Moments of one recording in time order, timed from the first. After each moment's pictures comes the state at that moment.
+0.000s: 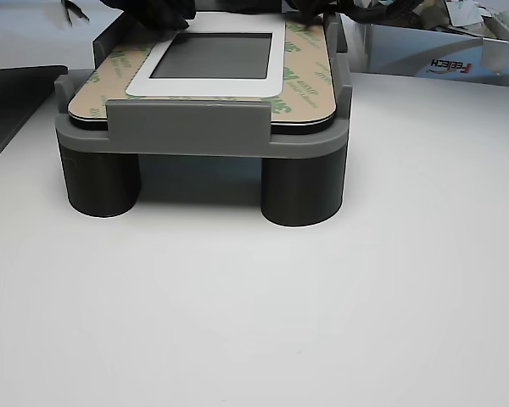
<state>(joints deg) 32.7 105.5 124.8 32.1 -1.1 -106.7</state>
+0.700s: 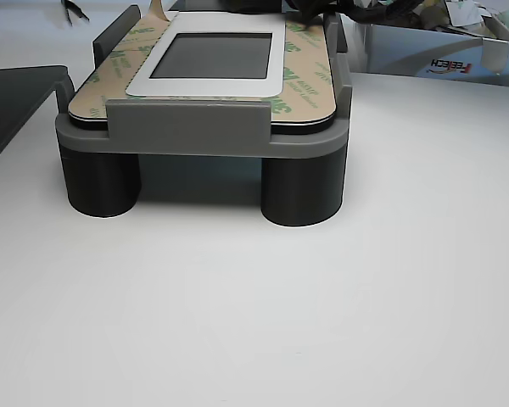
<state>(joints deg) 14.2 136.7 135.2 35.7 -6.5 -77.7</state>
